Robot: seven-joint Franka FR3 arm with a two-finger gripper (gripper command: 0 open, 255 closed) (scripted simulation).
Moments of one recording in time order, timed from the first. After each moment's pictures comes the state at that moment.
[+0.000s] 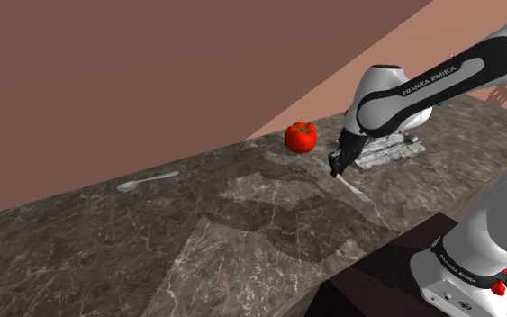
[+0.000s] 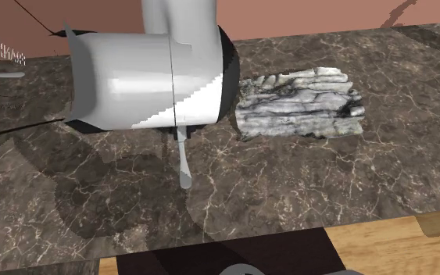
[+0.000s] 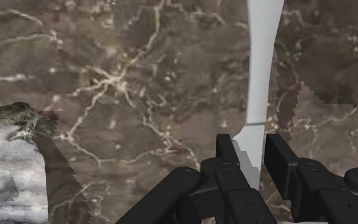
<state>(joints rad) 0.02 -0.32 -0.05 -2.80 0.21 2.49 -0.02</state>
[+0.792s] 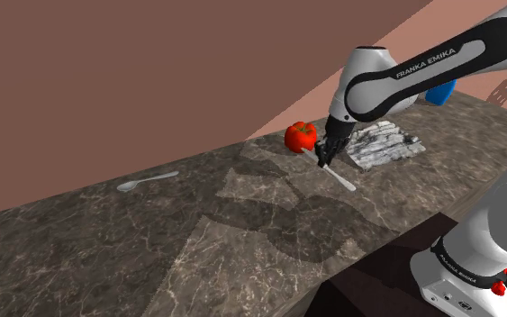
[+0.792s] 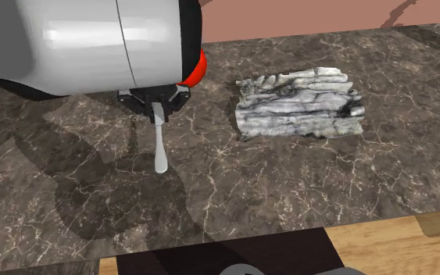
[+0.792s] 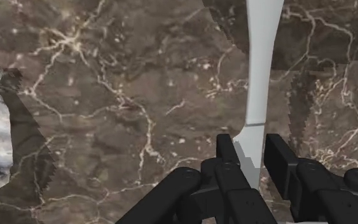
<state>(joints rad) 0.05 -0.31 0.01 -2.66 0.20 2.37 0.08</state>
